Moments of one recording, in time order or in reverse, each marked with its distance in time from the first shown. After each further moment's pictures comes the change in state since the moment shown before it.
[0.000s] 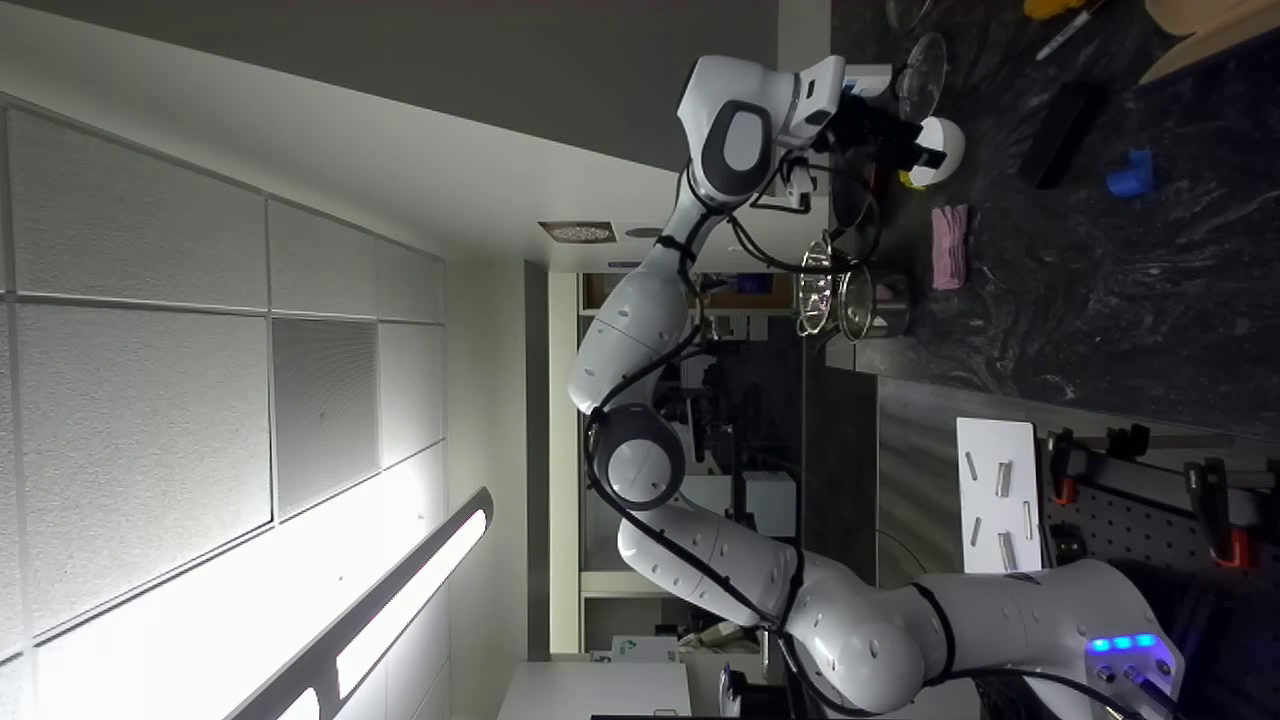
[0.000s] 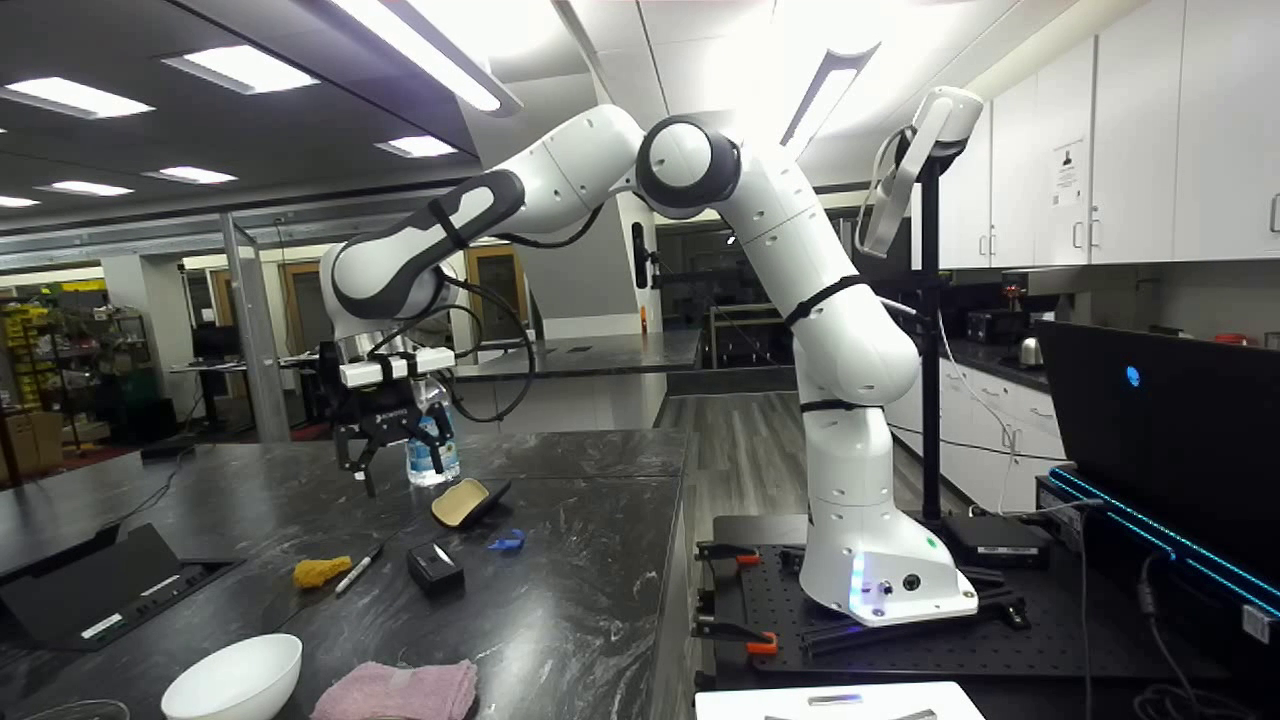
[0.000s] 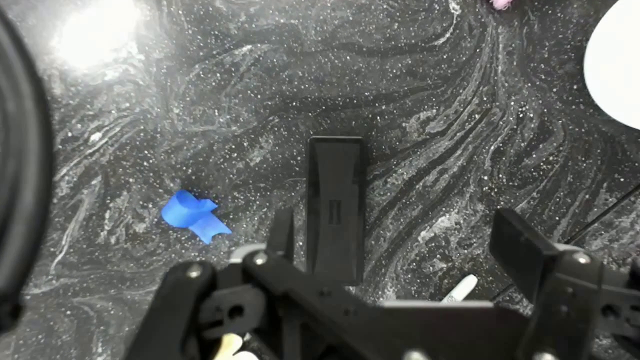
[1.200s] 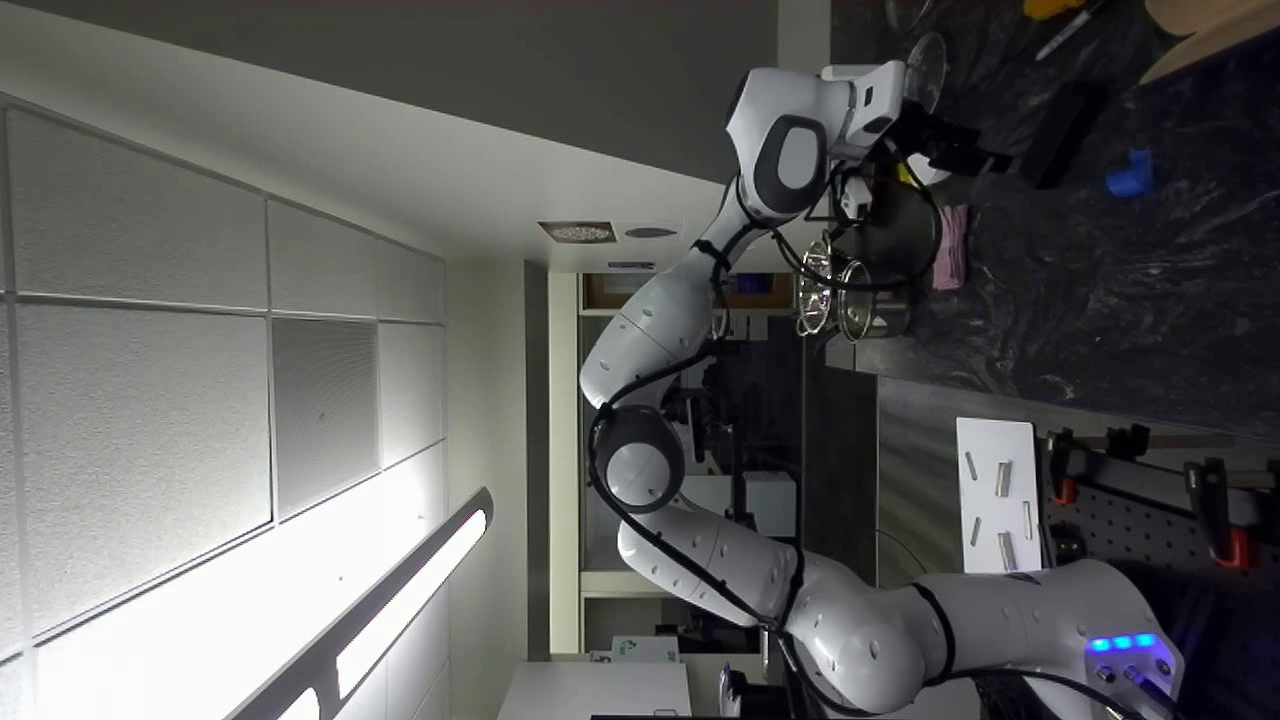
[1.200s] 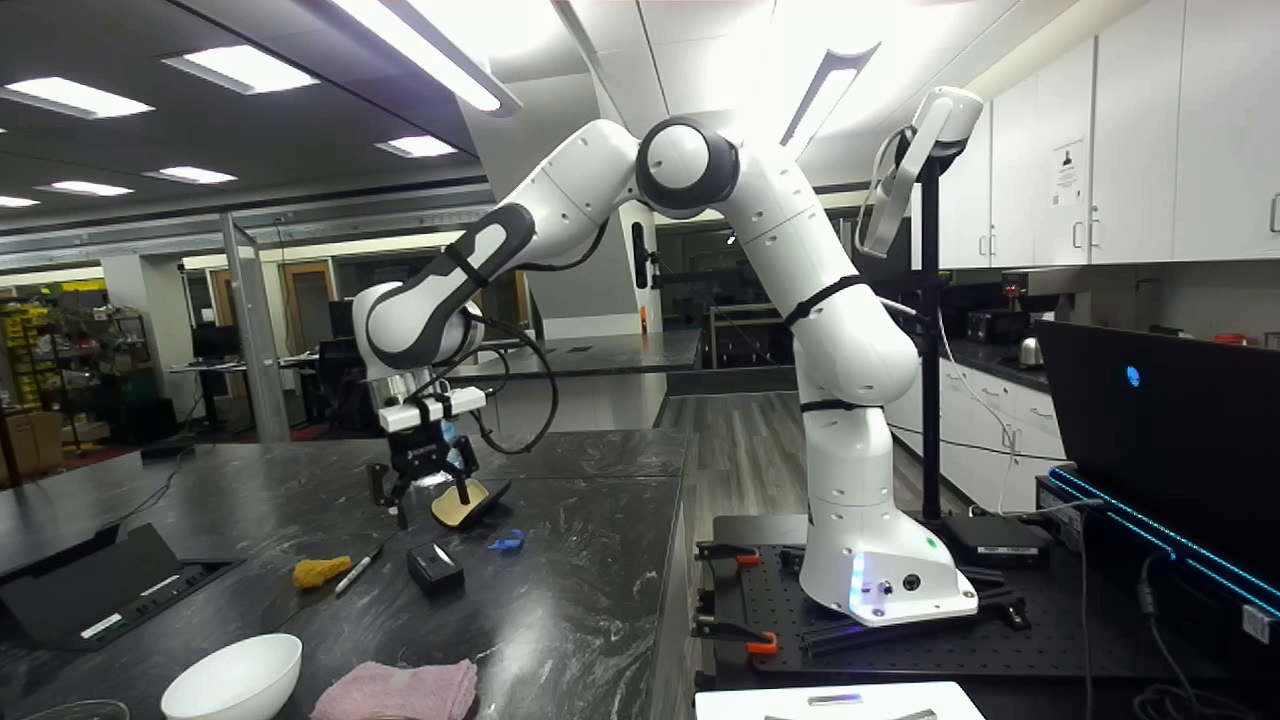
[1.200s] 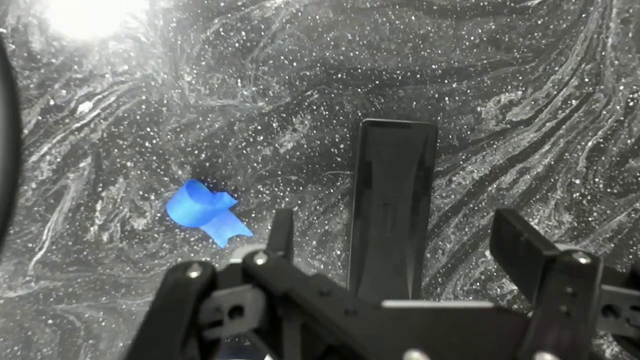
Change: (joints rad) arm -0.004 0.000 -0.027 -0.174 -0.029 0.192 -0.080
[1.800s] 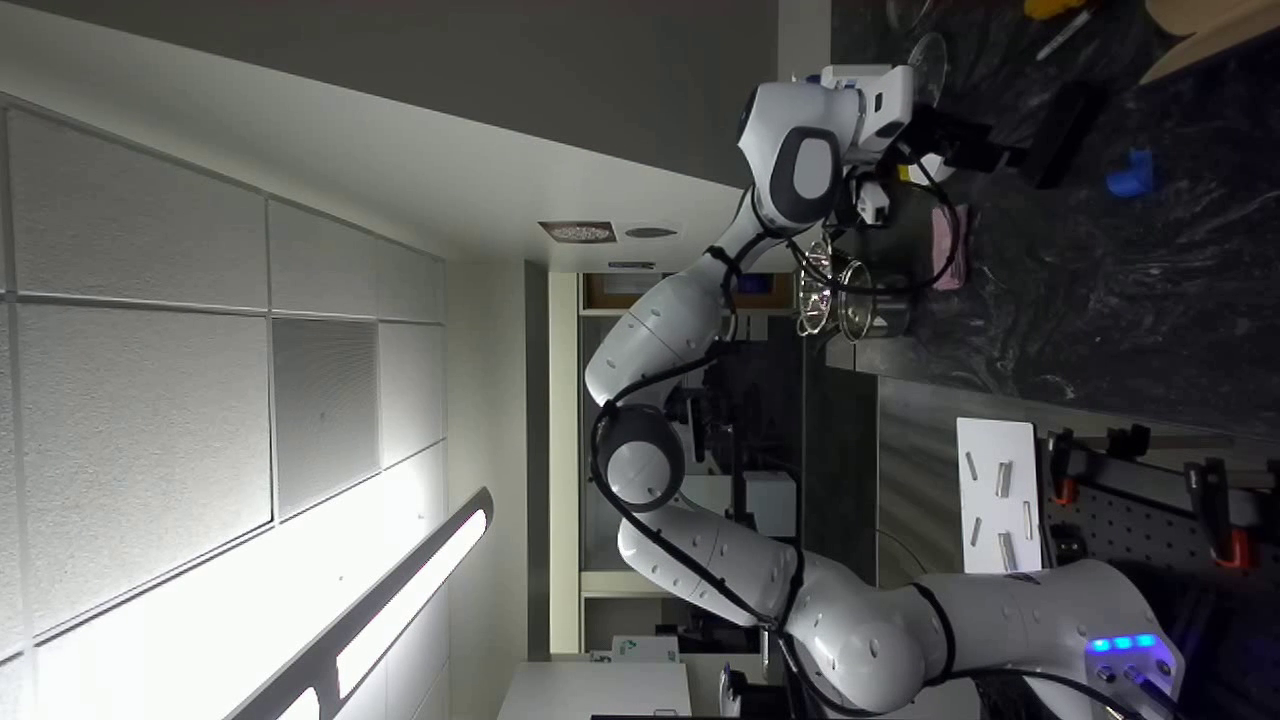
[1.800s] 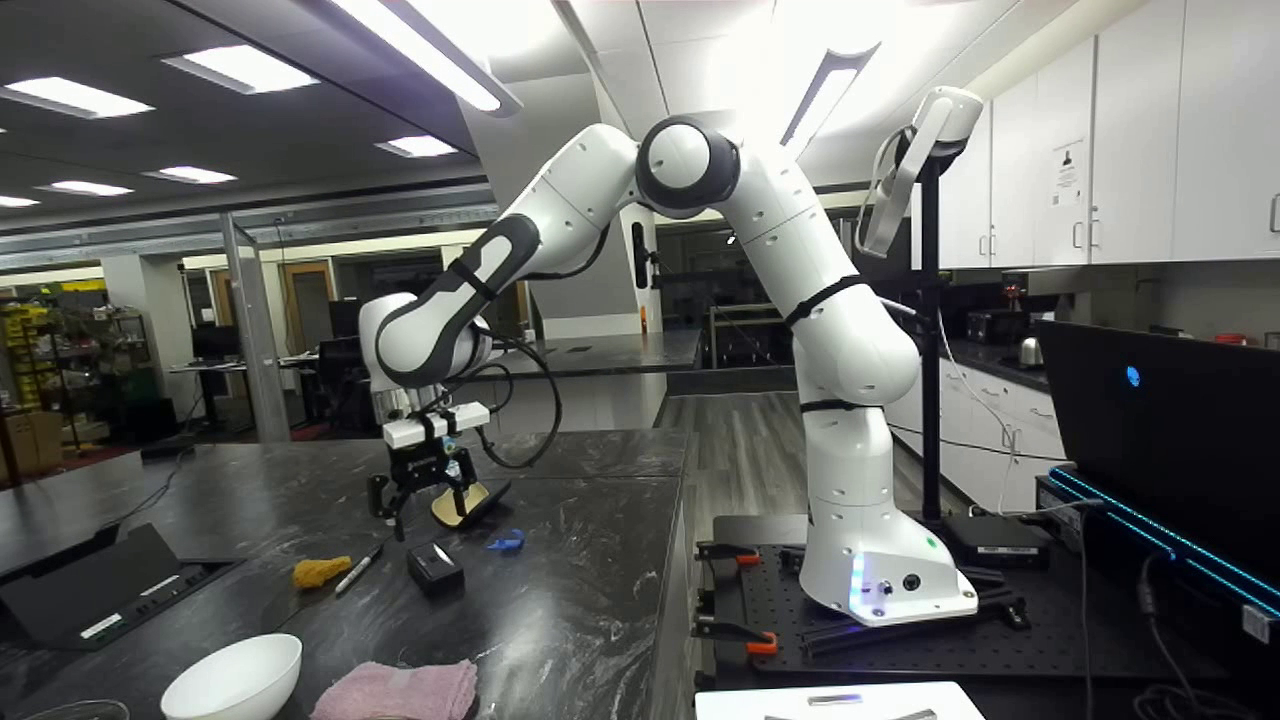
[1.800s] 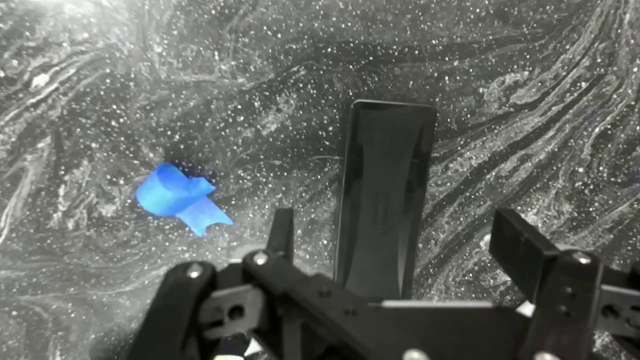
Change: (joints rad) arm 0.010 0.000 0.001 -0.059 -0.022 0.134 0.000
